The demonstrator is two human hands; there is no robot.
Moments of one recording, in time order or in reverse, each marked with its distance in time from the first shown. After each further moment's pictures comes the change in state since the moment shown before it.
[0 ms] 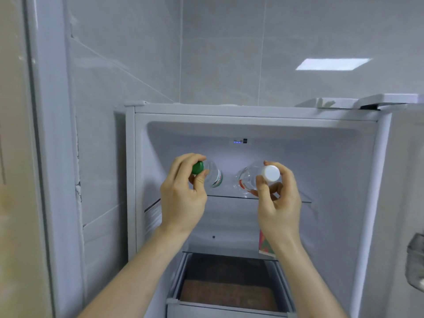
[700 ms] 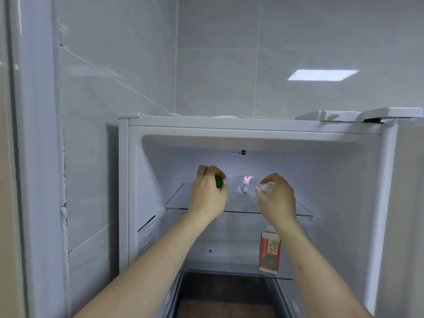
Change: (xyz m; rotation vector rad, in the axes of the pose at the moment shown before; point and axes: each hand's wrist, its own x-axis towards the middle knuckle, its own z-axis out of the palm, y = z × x) left_hand 0.023 -0.031 0.080 0.178 -0.504 -0.391; right_hand 0.081 0.080 0.008 -0.599 -0.108 0.180
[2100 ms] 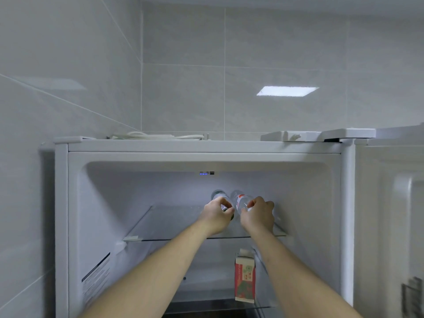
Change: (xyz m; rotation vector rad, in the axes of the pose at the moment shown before) left_hand 0.045 0.017 0.109 -0.172 -0.497 -0.153; right_hand 0.053 0.042 0.013 -0.259 -0.029 0.391
